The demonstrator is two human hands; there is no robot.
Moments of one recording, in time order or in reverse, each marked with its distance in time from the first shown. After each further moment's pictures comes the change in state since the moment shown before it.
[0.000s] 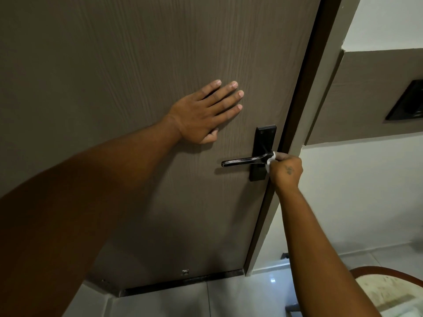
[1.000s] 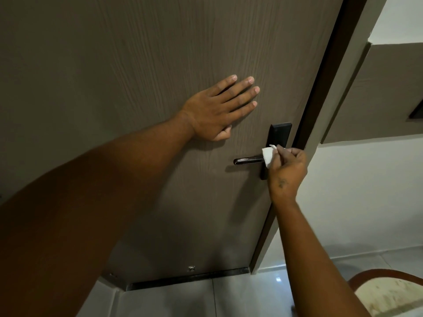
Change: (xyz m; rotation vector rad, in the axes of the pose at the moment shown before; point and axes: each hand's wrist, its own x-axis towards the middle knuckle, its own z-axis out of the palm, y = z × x) left_hand 0.001 0.000 -0.008 0.038 -0.048 0.014; right_hand -0.045 -0.003 0.018 0.222 0.036 -0.229
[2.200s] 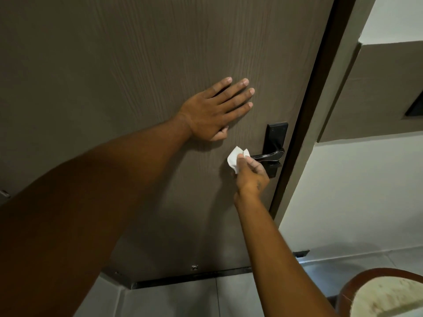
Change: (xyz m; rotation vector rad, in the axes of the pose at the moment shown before) left_hand -0.004 -0.001 0.004 -0.058 -0.012 0.017; right_hand -0.054 -0.024 0.055 0.454 0.050 0.616
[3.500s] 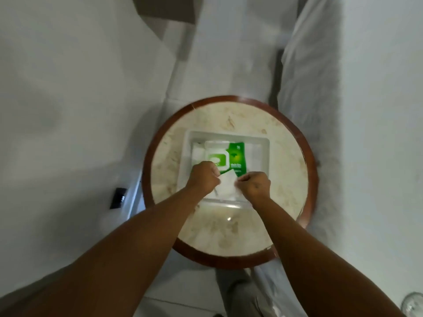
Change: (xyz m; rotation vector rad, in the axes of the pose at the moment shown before) left_hand 0.364 0.833 -0.051 -1.712 -1.167 0.047; right_hand 0.163 0.014 -0.774 -0.628 0.972 0.494
